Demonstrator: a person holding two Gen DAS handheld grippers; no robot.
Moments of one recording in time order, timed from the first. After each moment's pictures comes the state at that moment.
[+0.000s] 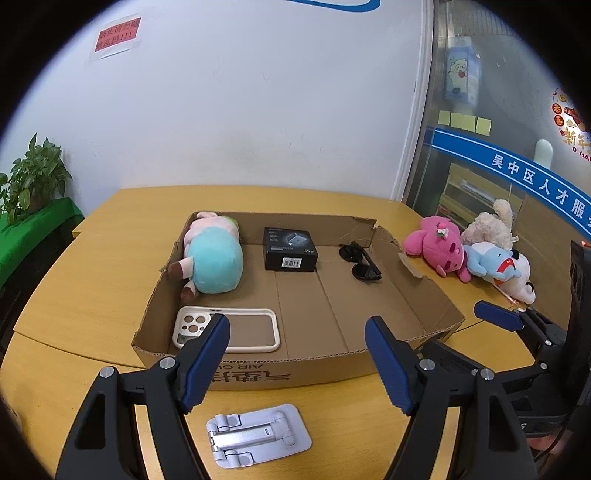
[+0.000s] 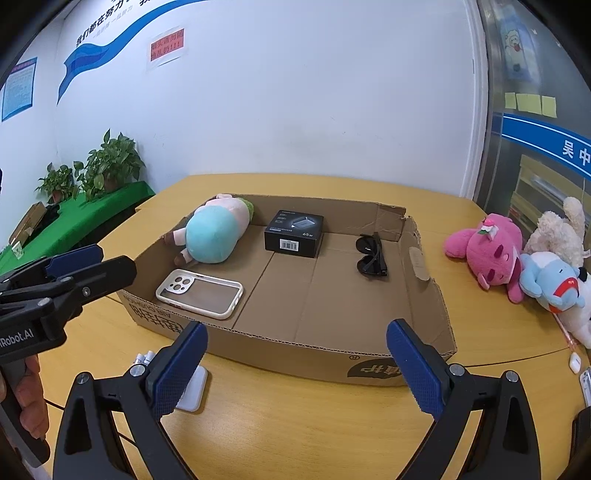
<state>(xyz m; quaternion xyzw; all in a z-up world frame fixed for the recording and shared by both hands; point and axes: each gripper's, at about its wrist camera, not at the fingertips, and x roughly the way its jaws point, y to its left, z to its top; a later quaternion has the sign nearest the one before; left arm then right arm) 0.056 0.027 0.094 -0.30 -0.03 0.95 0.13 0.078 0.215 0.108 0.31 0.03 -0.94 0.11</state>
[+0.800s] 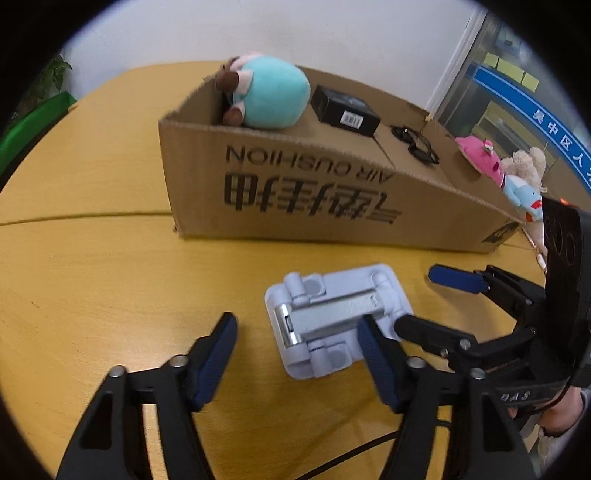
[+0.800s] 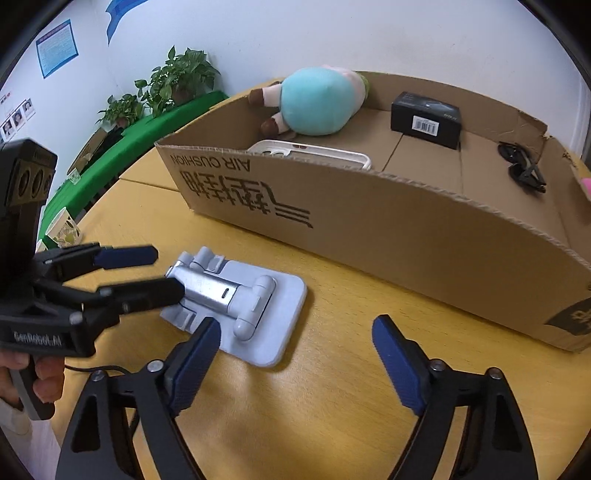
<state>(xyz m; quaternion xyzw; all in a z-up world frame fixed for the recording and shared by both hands) 0.046 -0.042 -0.047 -0.48 -0.07 0.86 0.13 0.051 0.129 -0.024 0.45 0.05 -0.85 0.28</state>
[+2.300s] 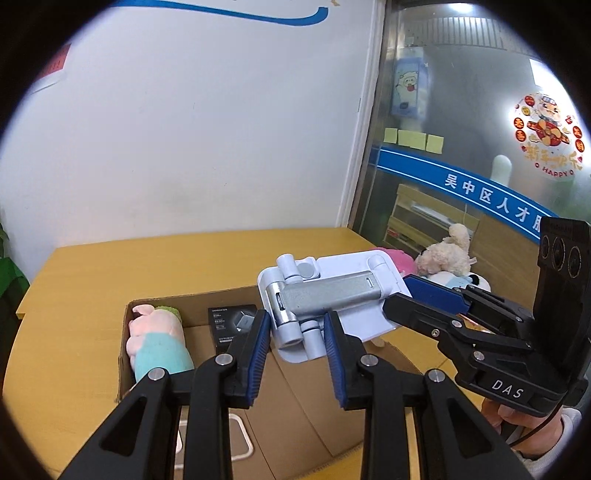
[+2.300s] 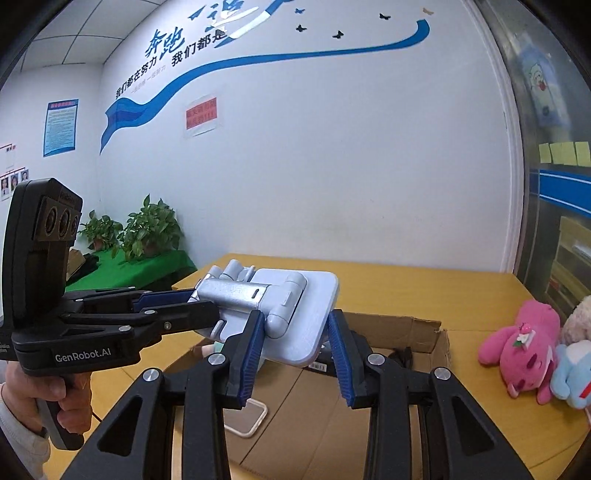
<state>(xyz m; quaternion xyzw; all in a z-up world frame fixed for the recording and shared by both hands) -0.056 0.054 0.175 -0.25 -0.02 0.93 0.26 -0.004 0.225 0.201 0.19 0.00 -0.96 0.20</state>
